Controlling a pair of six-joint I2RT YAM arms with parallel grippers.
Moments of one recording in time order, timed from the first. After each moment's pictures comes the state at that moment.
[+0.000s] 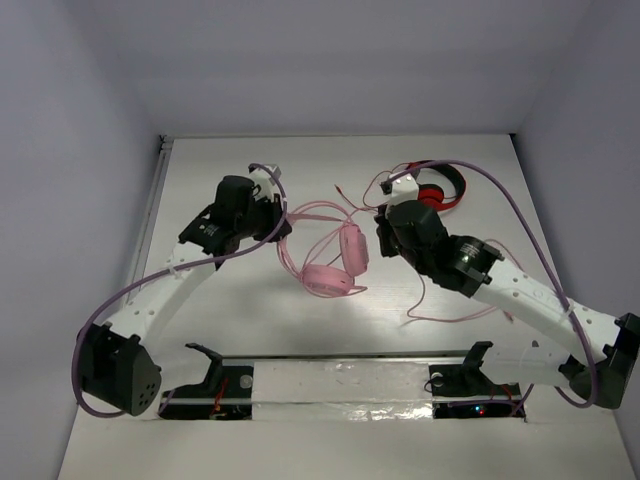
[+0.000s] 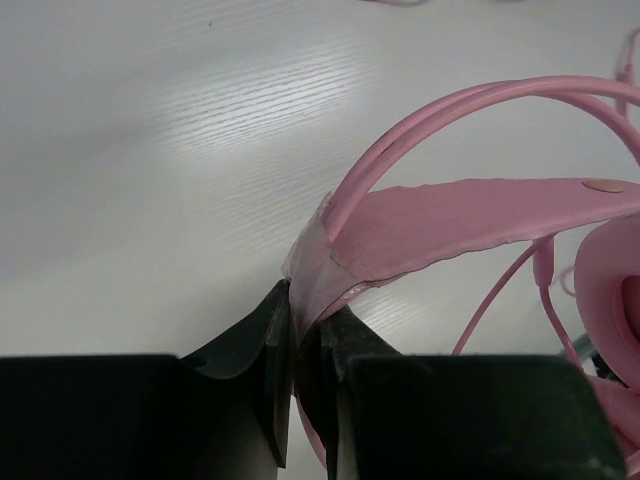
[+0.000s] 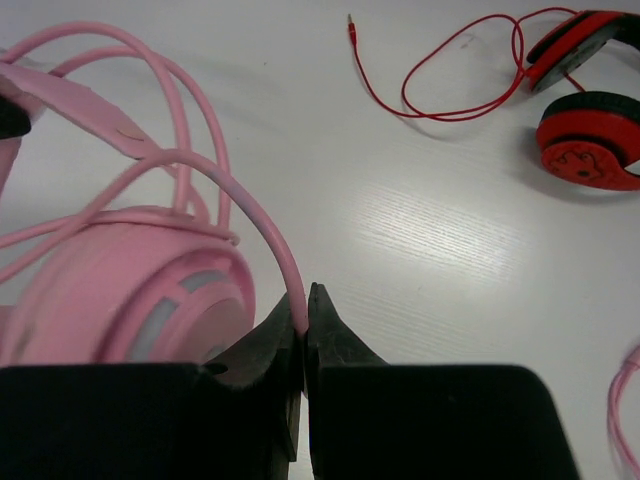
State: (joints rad) left arm -0.44 1.21 0.99 -0.44 0.18 -0.31; right arm 0.90 1.15 1.16 -0.57 0.49 0.29
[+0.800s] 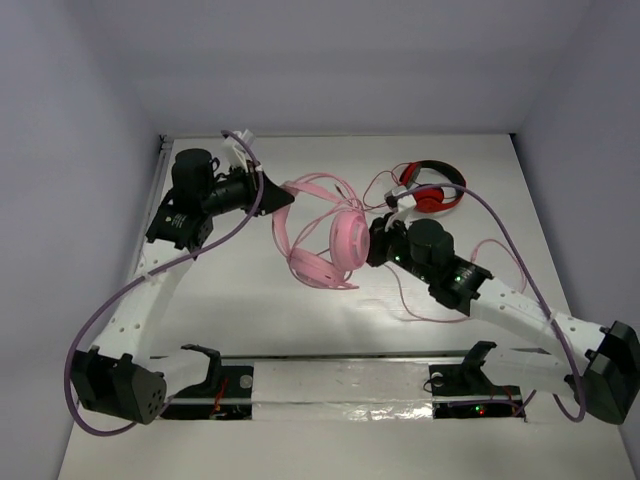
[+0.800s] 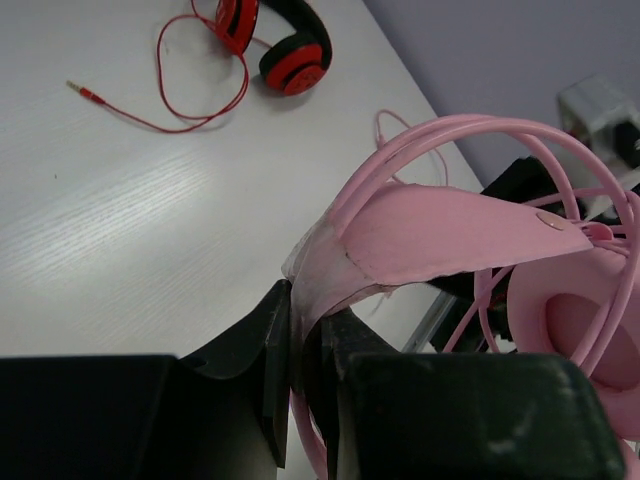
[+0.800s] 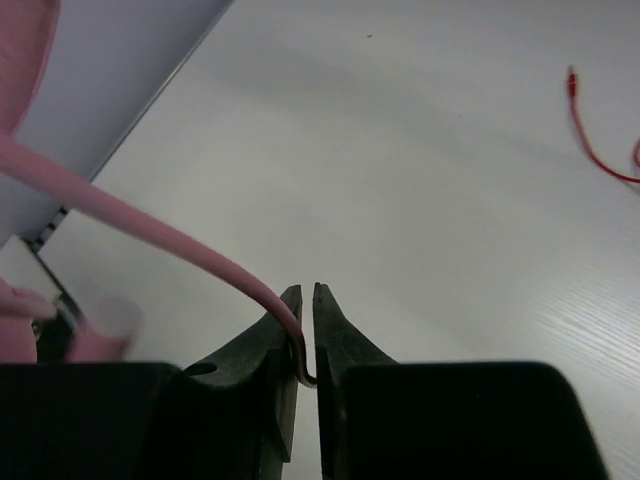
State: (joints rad) left arm -0.26 1.15 1.14 -0.35 0.69 -0.39; right arm 0.80 1.05 0.77 0.04 0.09 0.39
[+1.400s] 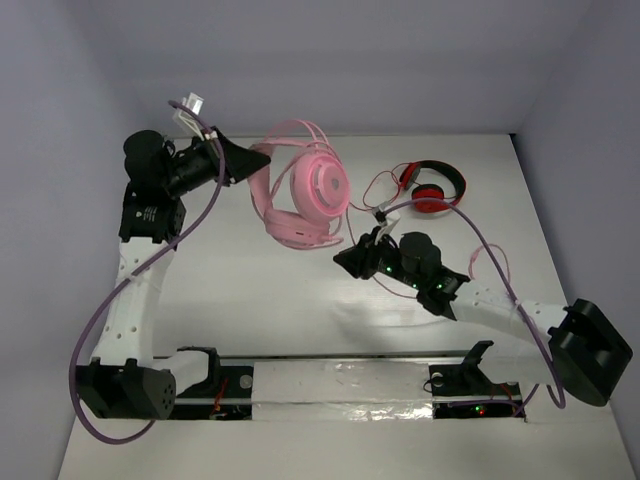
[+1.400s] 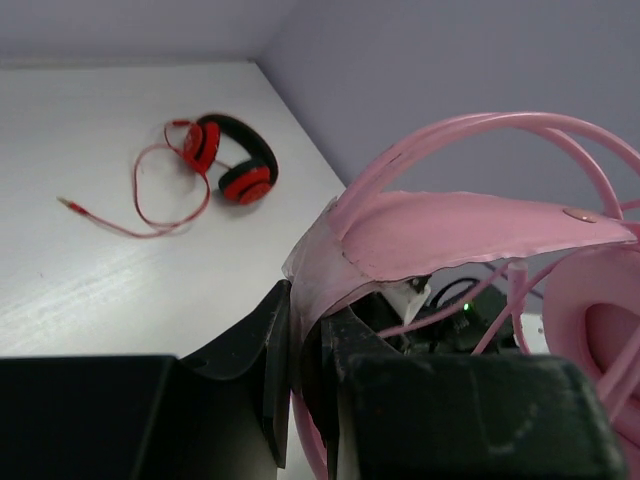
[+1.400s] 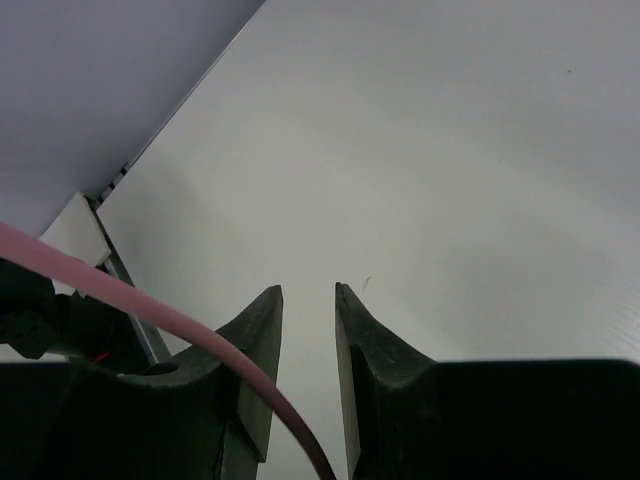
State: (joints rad) left arm -0.07 1.15 1.25 -0.16 0.87 -0.67; right arm 0.79 1.19 0.58 0.45 -0.16 0.47
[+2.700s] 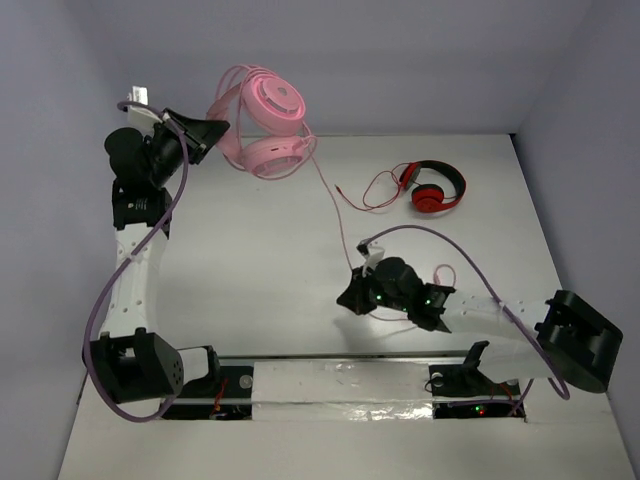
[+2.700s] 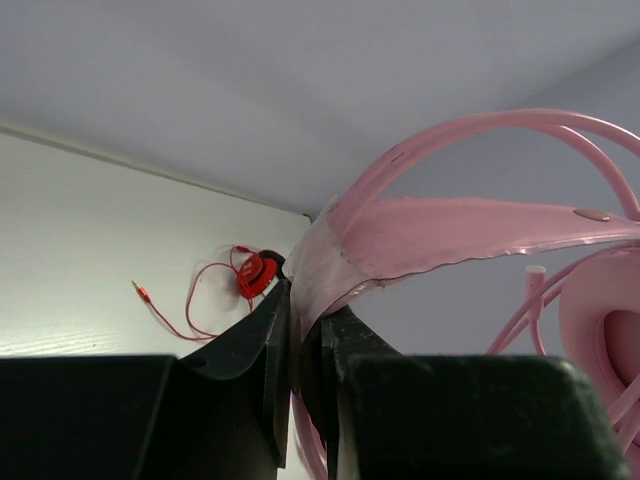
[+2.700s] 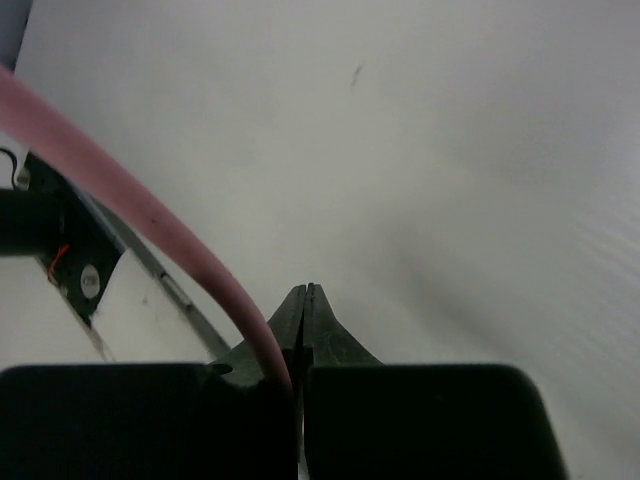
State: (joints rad) left arm 0.12 1.25 1.26 0.08 0.63 -1.00; right arm 0.90 1.24 0.46 0.30 -0.11 0.63
